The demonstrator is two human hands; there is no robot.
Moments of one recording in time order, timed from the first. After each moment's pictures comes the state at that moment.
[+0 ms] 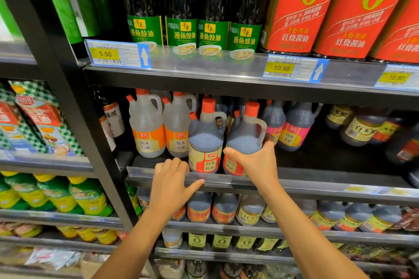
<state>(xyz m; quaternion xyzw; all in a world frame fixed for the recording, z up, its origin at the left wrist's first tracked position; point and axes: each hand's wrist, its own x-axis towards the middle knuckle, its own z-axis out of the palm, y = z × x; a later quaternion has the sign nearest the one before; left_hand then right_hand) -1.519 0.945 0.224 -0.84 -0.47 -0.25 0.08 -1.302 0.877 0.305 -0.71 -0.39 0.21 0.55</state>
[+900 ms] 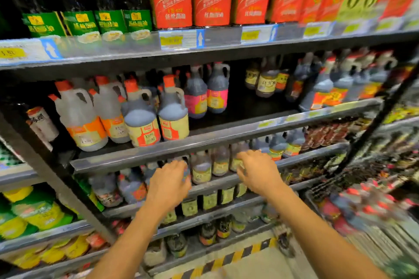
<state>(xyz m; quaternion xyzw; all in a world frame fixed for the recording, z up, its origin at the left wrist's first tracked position) -1.457 0.808 0.258 -0.93 -0.35 -0.10 -0.05 -1.245 0.669 0.277 -0.83 -0.55 -0.02 0.06</state>
